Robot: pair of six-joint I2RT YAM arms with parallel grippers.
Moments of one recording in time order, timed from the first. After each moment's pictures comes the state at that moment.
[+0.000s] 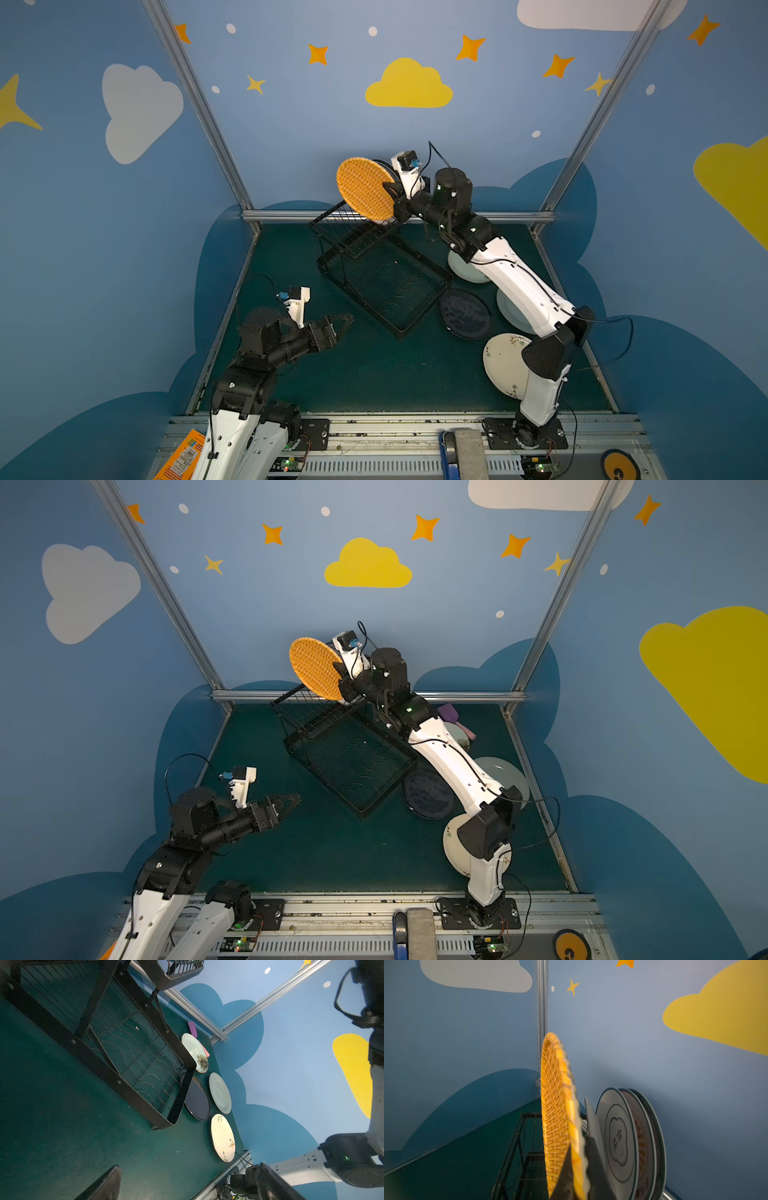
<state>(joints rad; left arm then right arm) -0.16 0.52 0.70 -0.62 0.60 -0.65 0.72 1.91 2.12 -0.23 -0.10 -0.17</state>
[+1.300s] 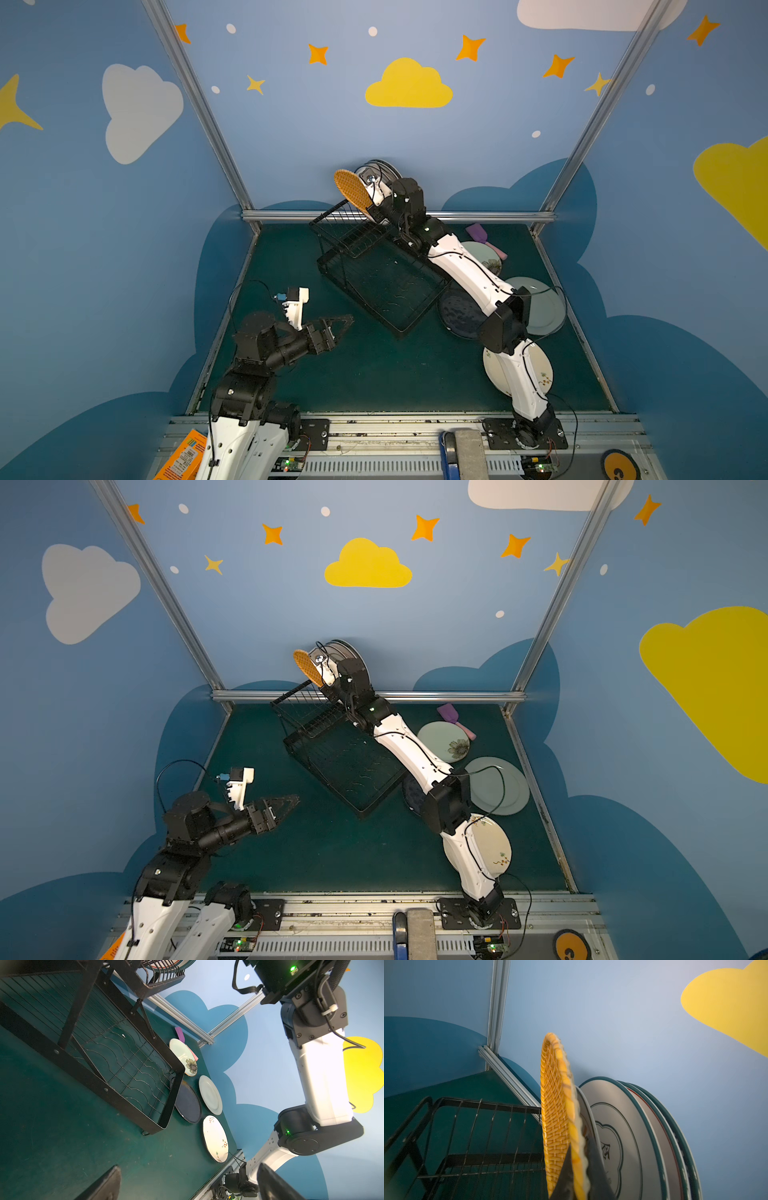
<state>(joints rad) -0.13 0.48 0.67 -0.56 0.67 -0.65 0.76 2.26 2.39 -0.22 0.14 -0.40</state>
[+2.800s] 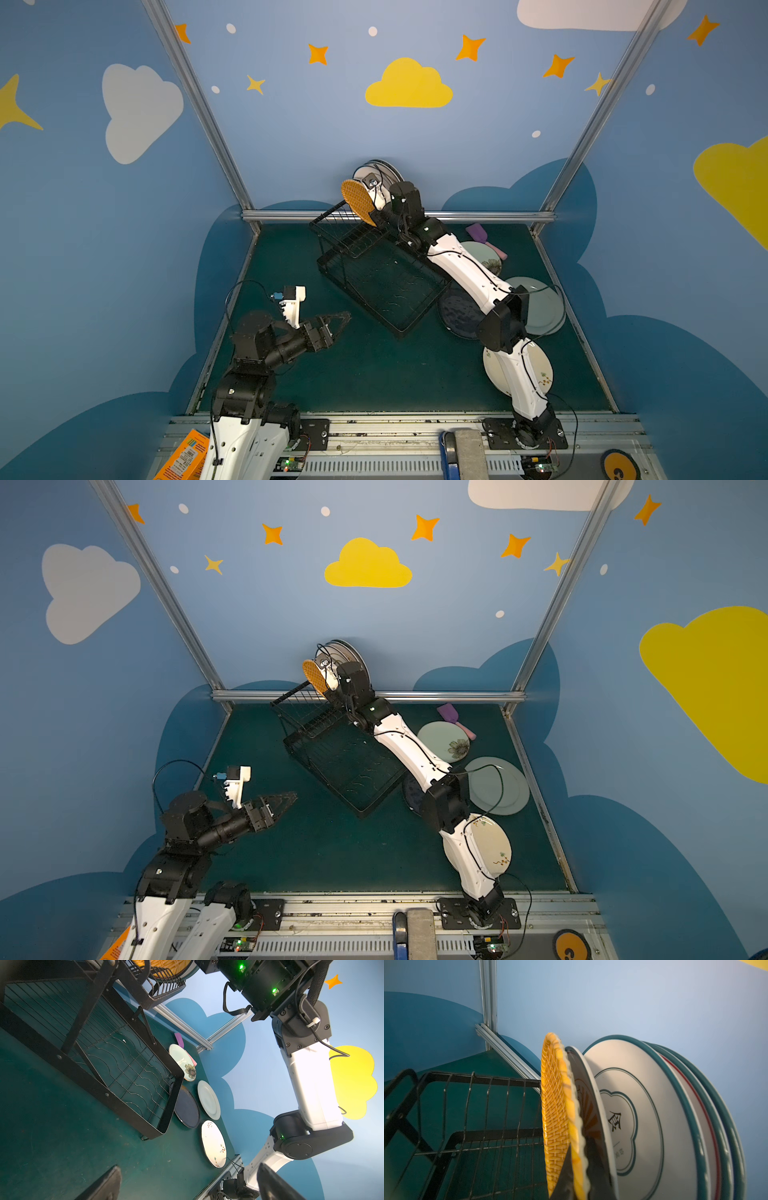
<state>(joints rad) -0.08 0.48 0.66 -0.53 0.71 -0.67 0.75 2.27 2.39 -0.33 0.15 -0.33</state>
